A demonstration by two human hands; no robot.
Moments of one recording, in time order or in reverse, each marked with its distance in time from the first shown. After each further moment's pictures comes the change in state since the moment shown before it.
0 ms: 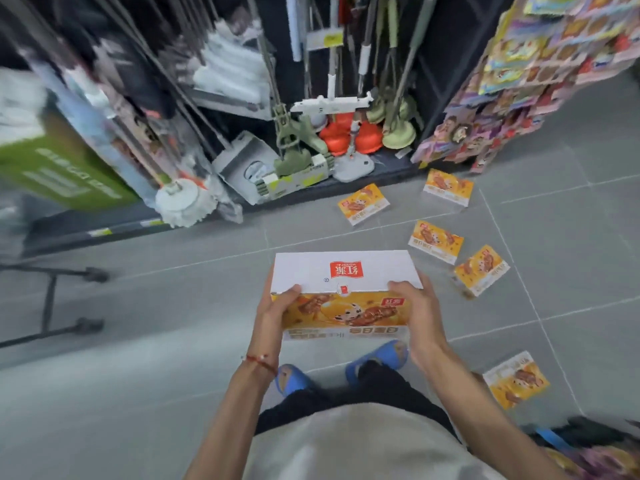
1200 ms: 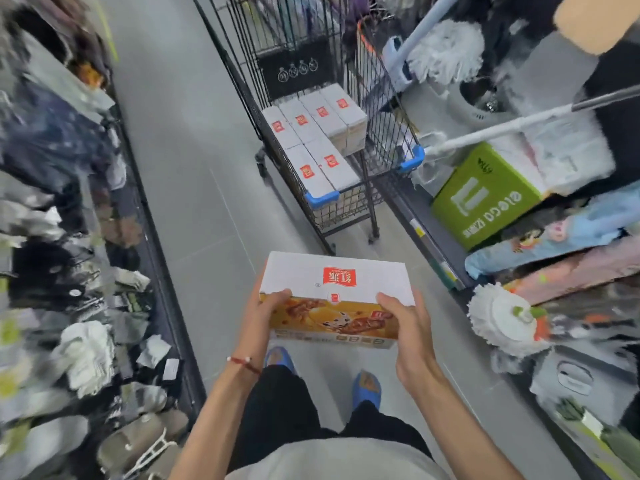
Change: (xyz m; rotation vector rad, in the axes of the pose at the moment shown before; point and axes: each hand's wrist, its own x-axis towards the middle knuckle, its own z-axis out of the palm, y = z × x) left_hand -0.101 0.003 -0.643 -0.664 1.113 0.054; right_hand -0.196 0.178 0.720 -0.779 -1.053 0.017
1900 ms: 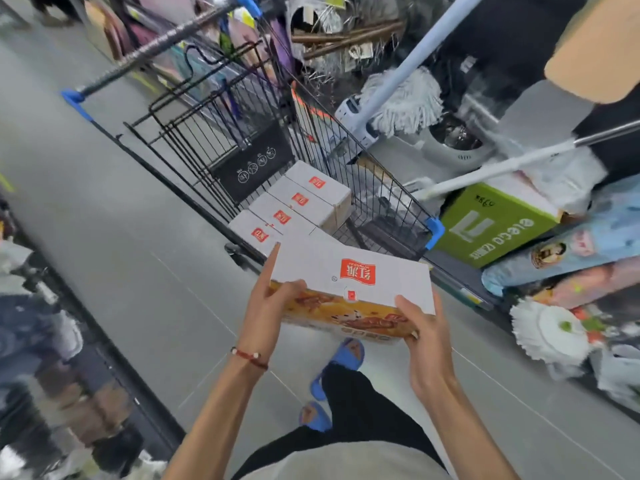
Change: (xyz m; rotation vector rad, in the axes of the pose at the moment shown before) left_hand 0.321 0.252 -0.039 0.218 -0.399 0.231; right_hand 0.186 -0.137 0.228 0.315 0.323 -0.187
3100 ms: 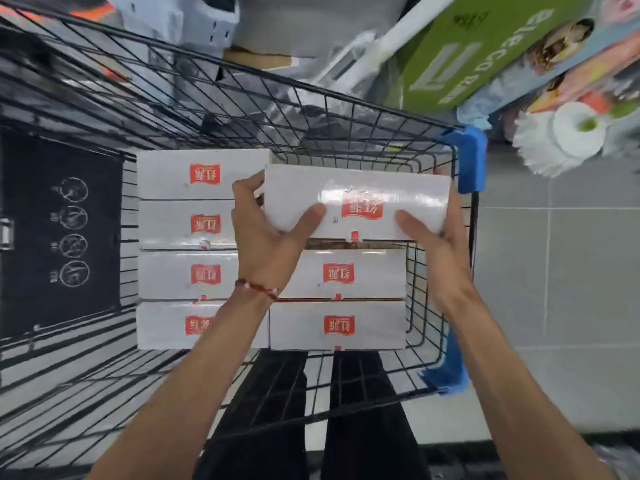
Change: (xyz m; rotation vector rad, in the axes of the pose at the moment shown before) left_hand 0.395 -0.092 0.092 0.381 -0.491 0.043; right_hand 0.273 0.069 0.068 0.061 0.575 0.030
